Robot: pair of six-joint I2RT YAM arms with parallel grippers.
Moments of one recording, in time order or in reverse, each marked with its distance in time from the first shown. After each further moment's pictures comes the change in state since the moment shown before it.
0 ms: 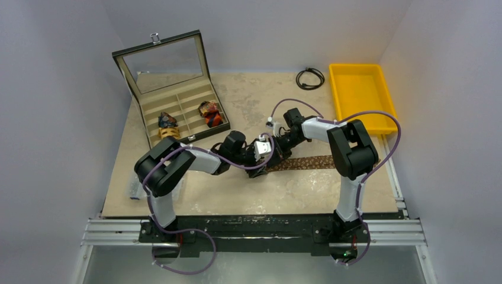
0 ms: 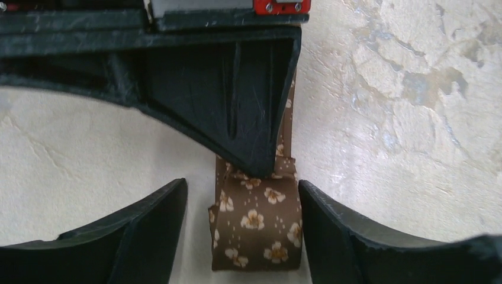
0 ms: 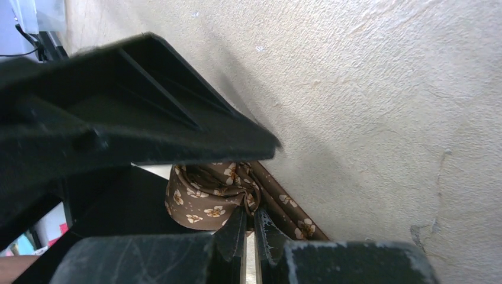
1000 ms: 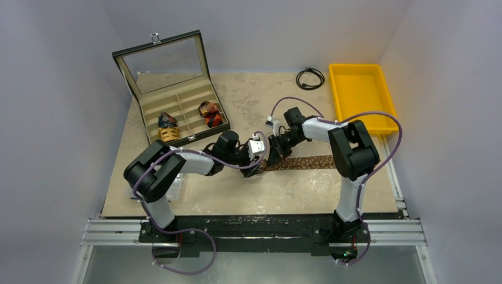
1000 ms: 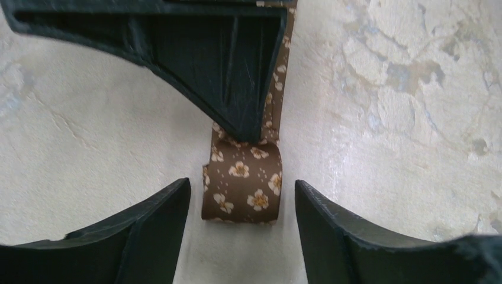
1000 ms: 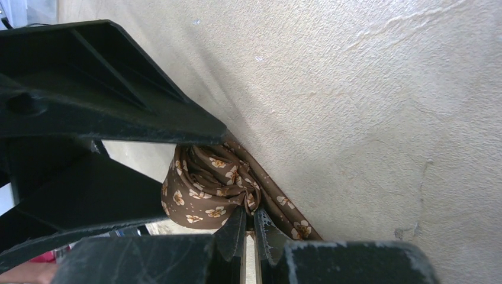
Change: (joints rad) left arm 0.035 -0.089 -0.064 -0.037 0.011 0.002; right arm 0.000 -0.010 -0.002 0.019 0.024 -0.047
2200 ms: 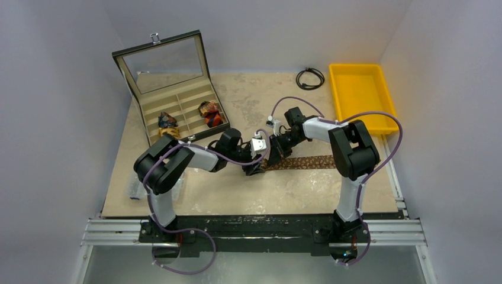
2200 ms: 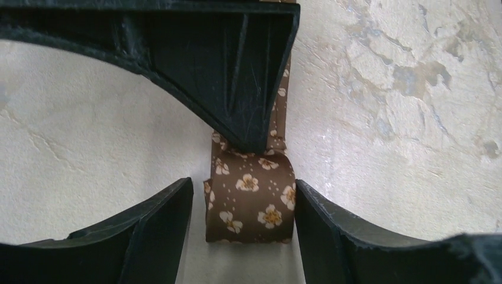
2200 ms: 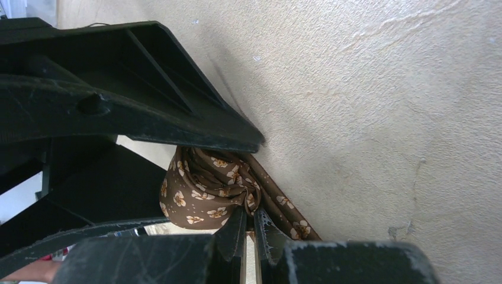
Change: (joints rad) left arm 0.016 0.098 0.069 0.027 0.088 0.012; right arm -0.006 0.001 0.000 0.000 -0.005 -0.018
